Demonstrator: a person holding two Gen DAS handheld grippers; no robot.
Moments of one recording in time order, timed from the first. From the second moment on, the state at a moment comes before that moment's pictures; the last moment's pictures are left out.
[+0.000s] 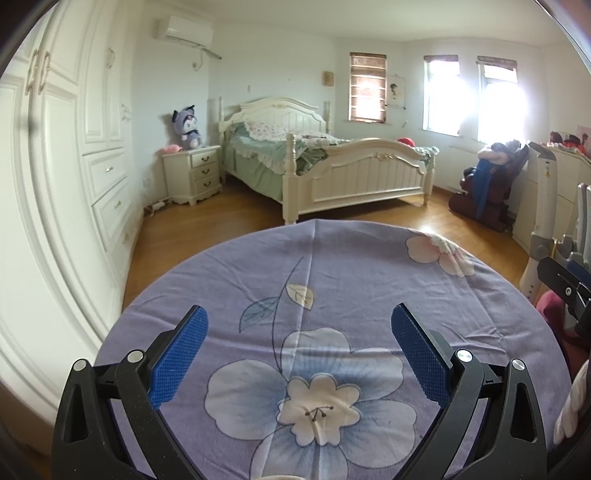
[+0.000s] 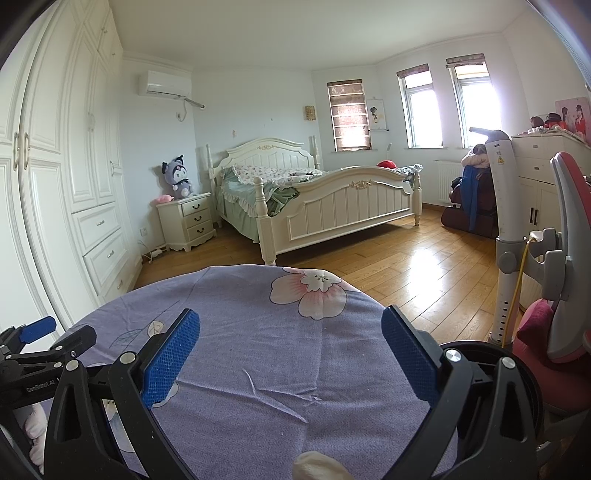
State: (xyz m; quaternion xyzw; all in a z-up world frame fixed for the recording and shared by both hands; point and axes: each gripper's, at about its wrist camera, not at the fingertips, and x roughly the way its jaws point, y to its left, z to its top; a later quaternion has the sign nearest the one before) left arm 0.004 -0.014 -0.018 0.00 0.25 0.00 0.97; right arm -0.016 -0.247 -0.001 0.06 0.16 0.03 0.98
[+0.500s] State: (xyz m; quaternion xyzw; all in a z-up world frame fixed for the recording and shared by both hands) left arm 0.004 -0.009 -0.016 -0.02 0.25 -0.02 0.97; right arm -0.015 -0.244 -0.003 0.06 0.17 0.02 0.98
